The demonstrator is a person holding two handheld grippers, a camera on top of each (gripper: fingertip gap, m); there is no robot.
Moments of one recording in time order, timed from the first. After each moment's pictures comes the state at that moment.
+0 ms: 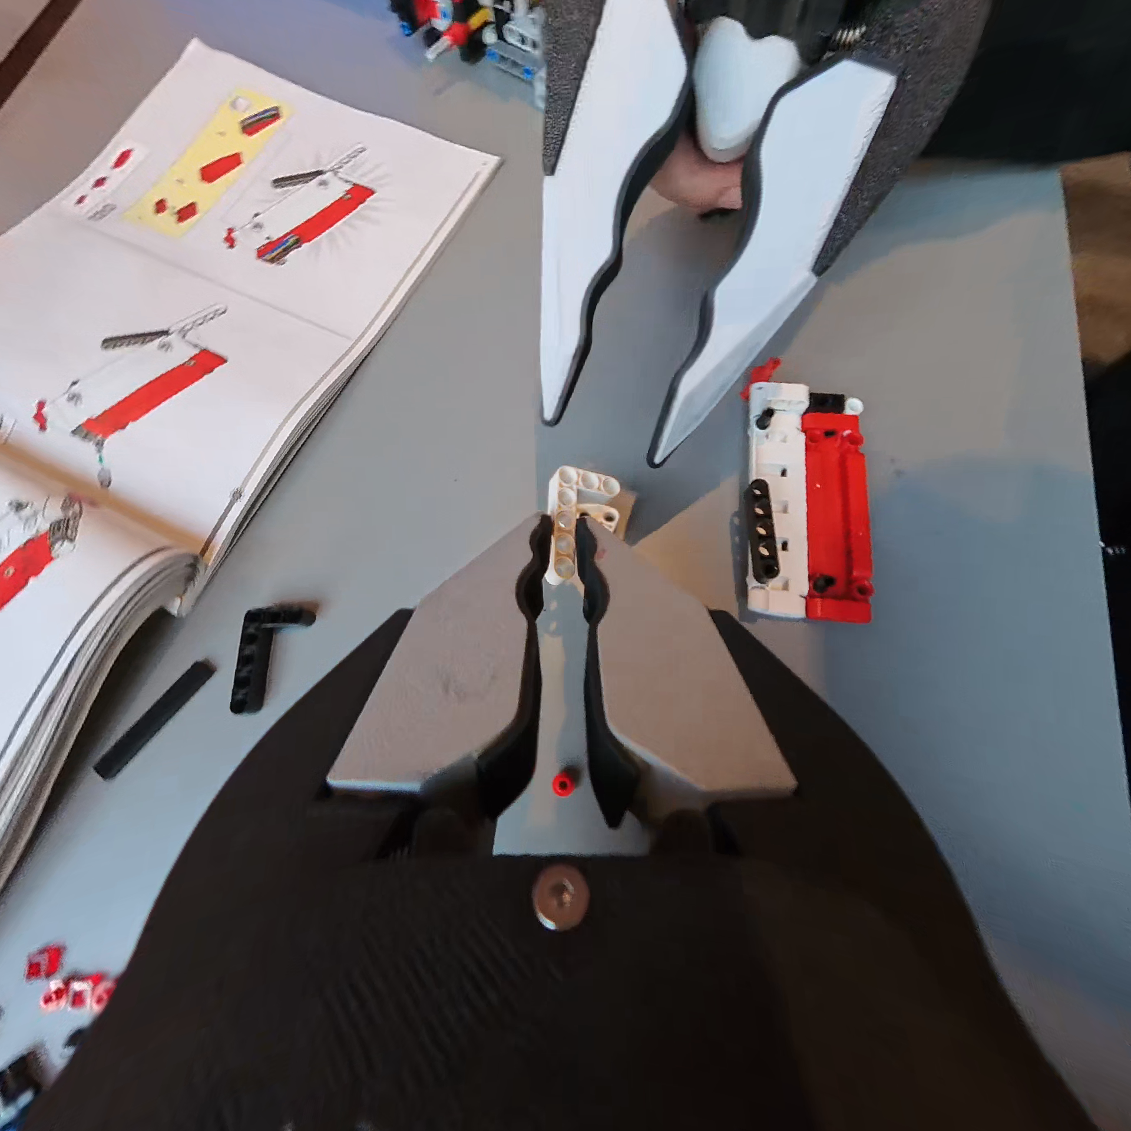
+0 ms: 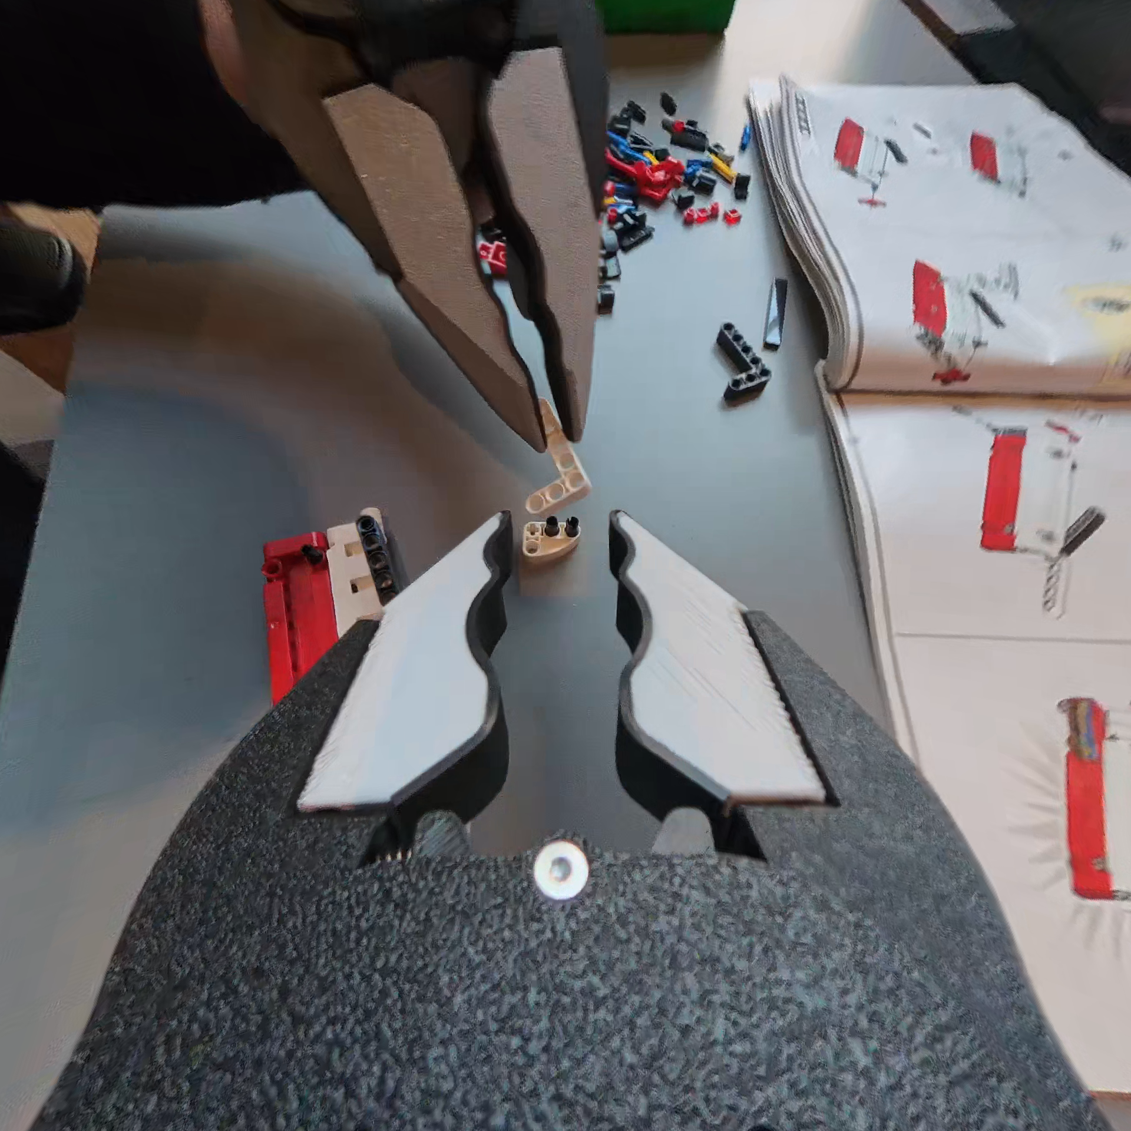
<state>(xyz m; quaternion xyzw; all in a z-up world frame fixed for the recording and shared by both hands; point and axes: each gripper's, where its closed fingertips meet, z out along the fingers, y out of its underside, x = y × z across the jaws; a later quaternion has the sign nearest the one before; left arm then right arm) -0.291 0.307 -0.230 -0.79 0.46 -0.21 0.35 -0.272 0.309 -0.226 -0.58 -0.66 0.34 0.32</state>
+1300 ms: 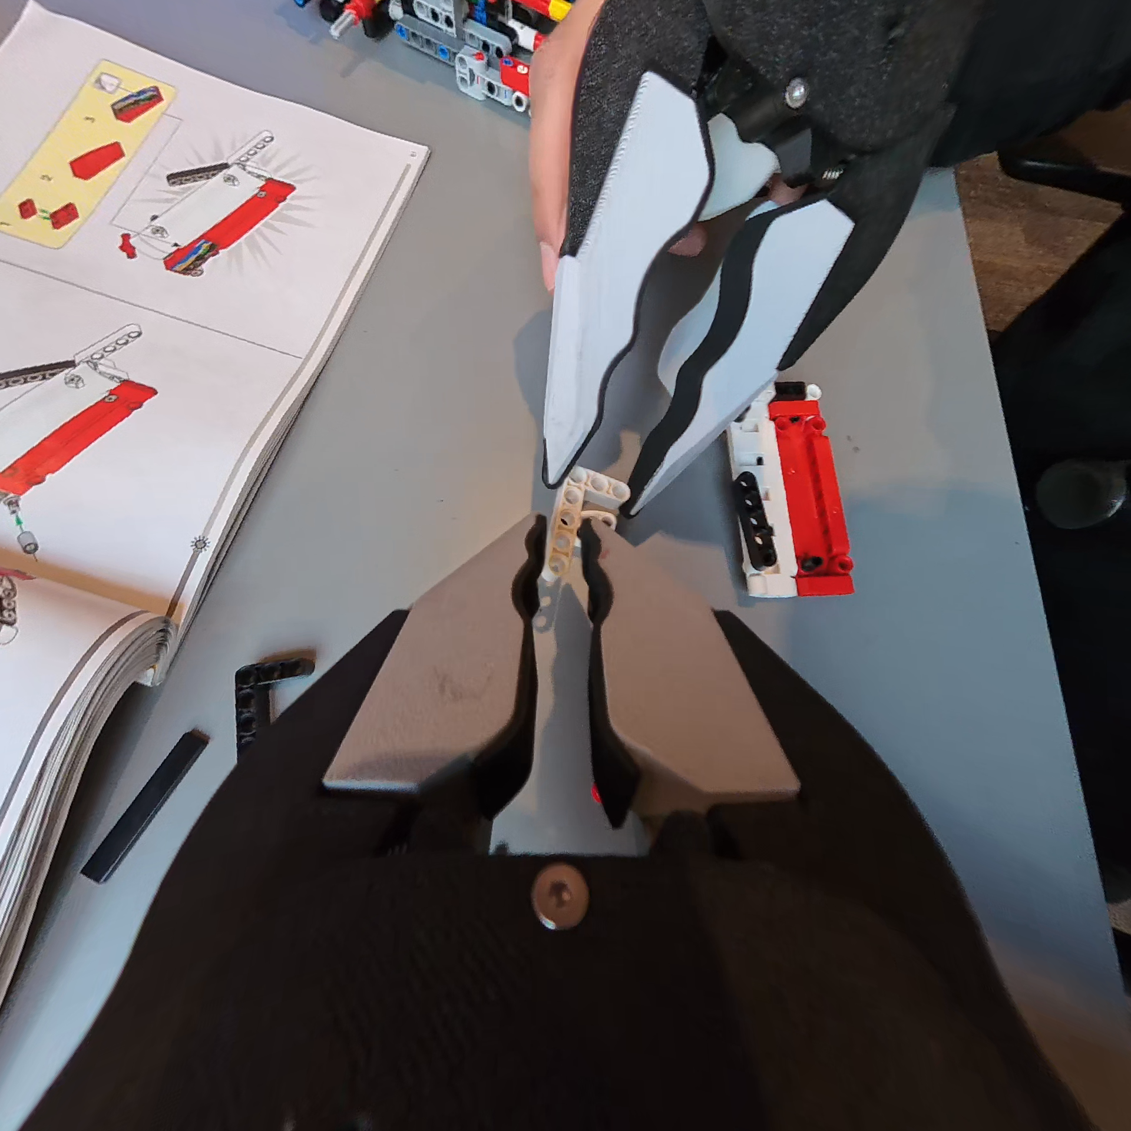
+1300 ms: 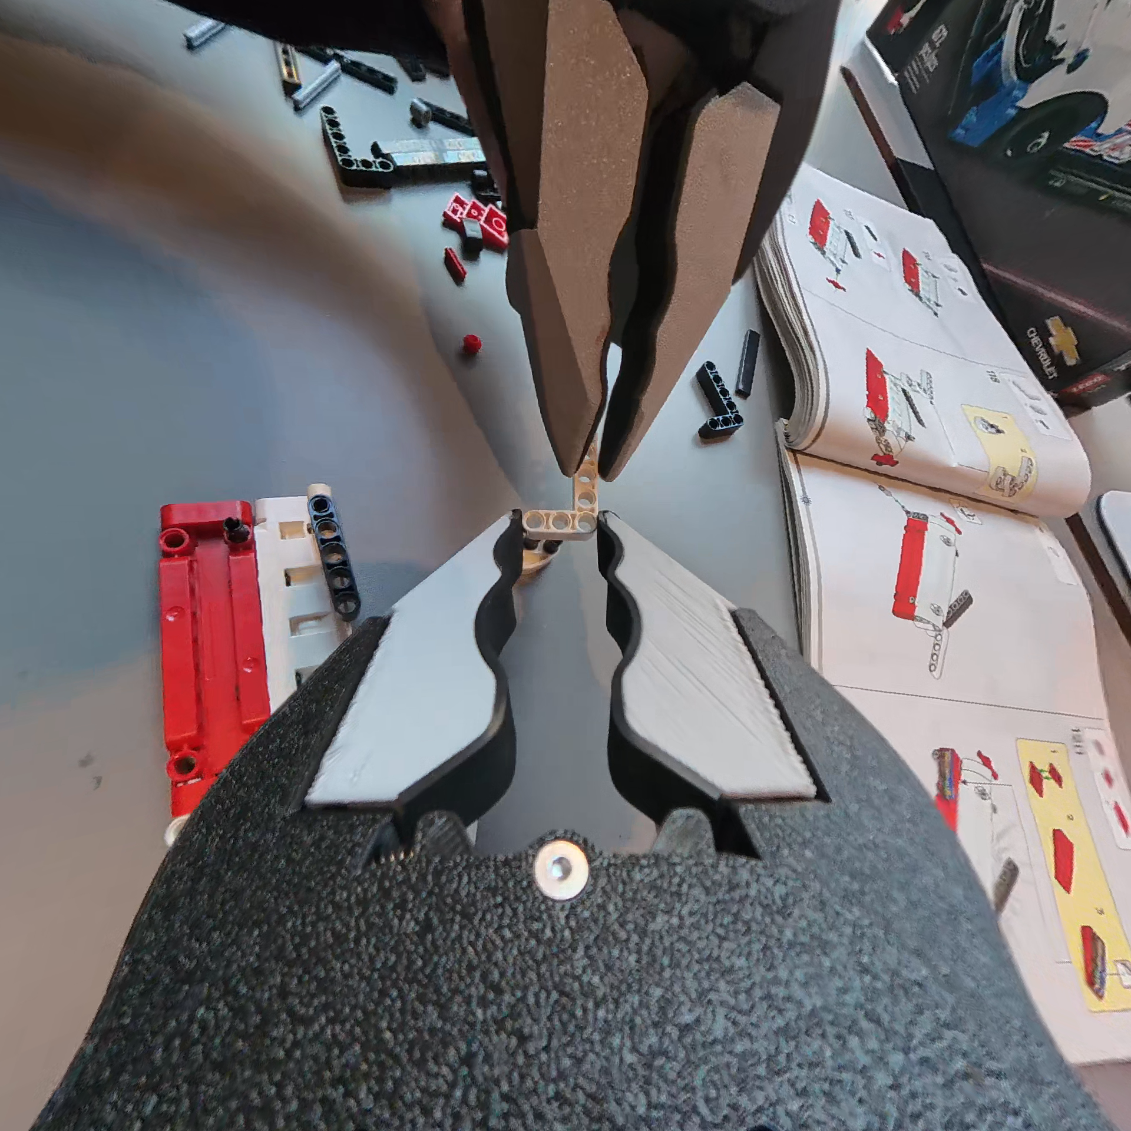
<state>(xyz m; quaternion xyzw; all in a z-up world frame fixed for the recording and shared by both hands) -0.288 0.312 -0.230 -0.77 0.50 -0.27 0.30 -0.285 0.308 -0.237 -0.53 -0.71 0.25 0.40</state>
